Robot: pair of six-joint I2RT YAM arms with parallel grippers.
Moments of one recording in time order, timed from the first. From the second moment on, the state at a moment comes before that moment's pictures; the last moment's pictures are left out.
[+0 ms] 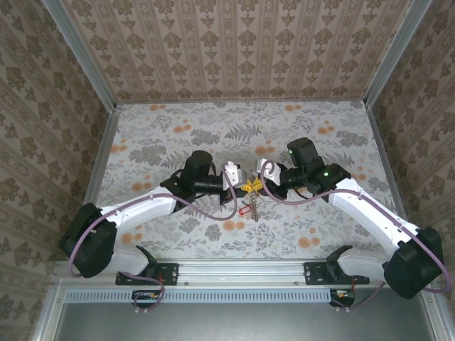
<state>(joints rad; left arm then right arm) -0.79 1.36 0.76 0.18 0.74 0.37 0.48 1.20 0.94 -0.53 -0.65 -0.67</state>
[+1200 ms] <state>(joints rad) -0.84 1.36 0.82 0.03 0.63 0.47 0.52 1.21 1.00 -0.67 -0.55 -0.71</state>
